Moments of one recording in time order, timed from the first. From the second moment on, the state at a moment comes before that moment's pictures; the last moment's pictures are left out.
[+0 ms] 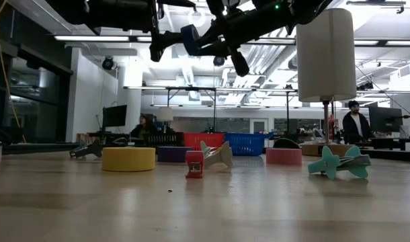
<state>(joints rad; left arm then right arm) 0.28 1.21 0.75 0.46 0.30 -0.69 -0.20 1.62 1.09 0.28 0.10 0.76</state>
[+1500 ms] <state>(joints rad) 0.30 1.21 0.76 0.31 0.21 -0.66 -0.28 1.51 1.09 0.02 -0.23 0.71</state>
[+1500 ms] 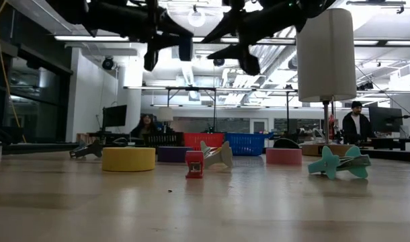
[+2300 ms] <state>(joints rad) 0.67 1.25 0.76 0.00 0.20 -0.65 -0.31 1.18 1.09 -0.51 0.02 0.67</state>
